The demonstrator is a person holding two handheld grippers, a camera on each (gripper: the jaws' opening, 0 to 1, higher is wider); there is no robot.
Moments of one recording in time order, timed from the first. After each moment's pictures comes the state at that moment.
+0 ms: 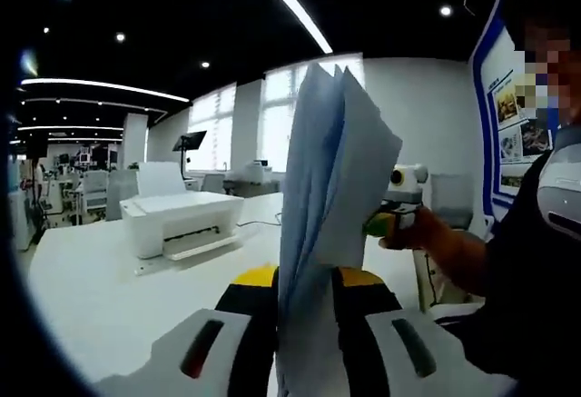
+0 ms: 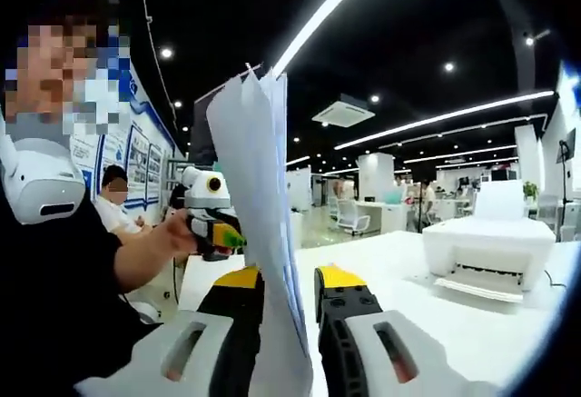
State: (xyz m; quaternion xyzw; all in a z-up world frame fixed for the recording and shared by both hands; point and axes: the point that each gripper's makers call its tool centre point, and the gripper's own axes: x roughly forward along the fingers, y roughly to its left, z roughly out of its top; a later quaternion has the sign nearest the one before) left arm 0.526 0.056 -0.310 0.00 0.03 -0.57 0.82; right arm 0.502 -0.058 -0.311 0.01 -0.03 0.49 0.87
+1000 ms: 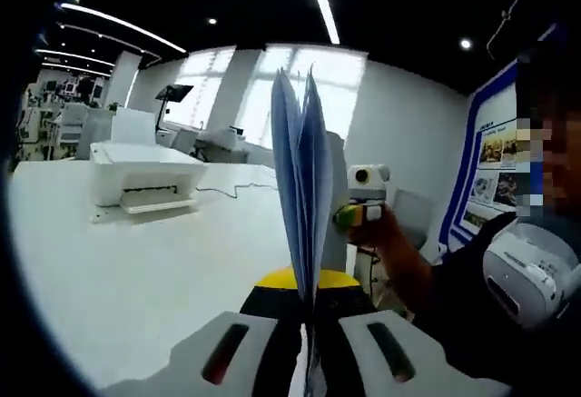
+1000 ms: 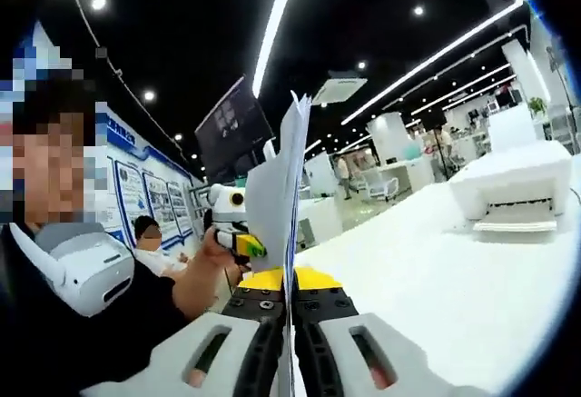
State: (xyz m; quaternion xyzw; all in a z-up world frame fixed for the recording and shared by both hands) left arm 0.475 0.048 -0.298 -0.08 0.14 -0.63 0.76; right arm 0.456 -0.058 -0.292 0.14 0.08 0.54 0.83
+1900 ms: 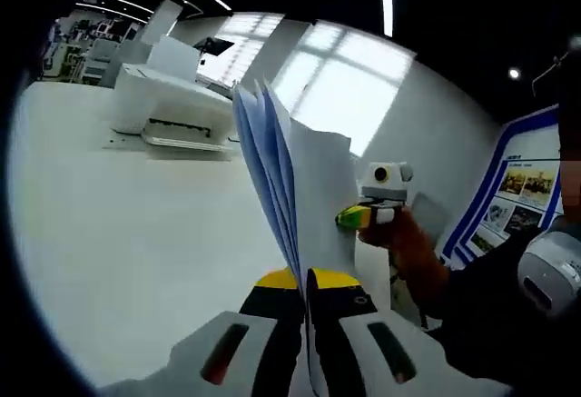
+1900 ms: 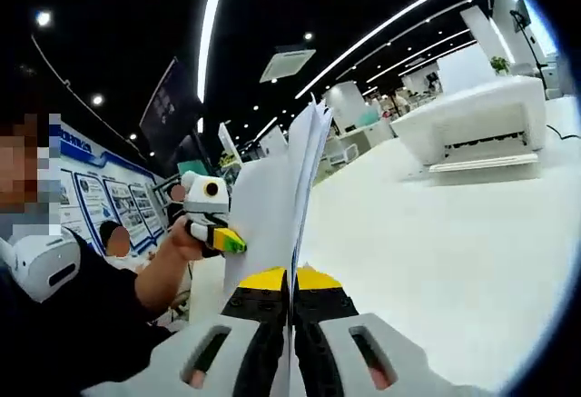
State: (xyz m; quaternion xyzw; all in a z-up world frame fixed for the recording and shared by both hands) left arm 0.566 0.029 -0.401 -0.13 0.25 -0.58 0.76; right arm 0.553 -0.077 -0.399 0.17 0.17 0.46 0.85
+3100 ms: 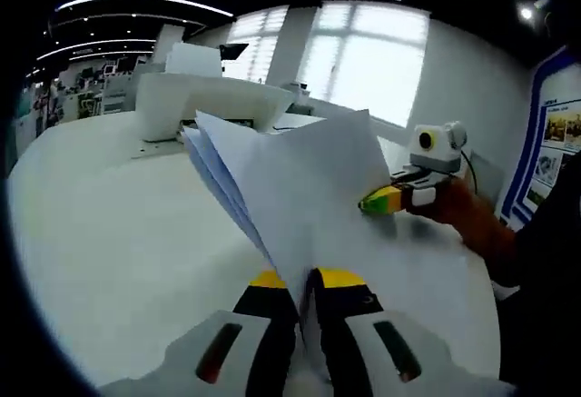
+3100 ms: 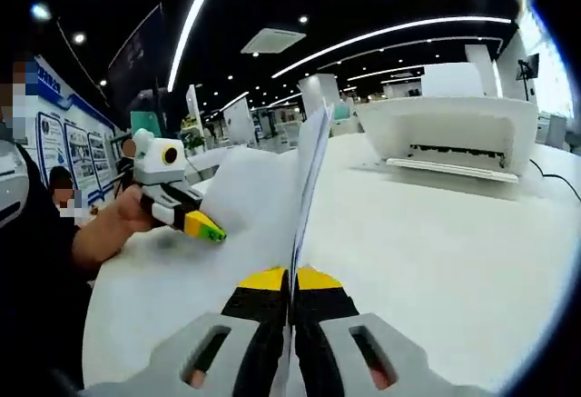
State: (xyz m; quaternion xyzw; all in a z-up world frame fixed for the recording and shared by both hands) left arm 0.632 0.026 -0.477 -0.01 0.23 -0.51 0.83; right arm 0.616 -0.086 -0.471 0.04 0.19 0.38 0.91
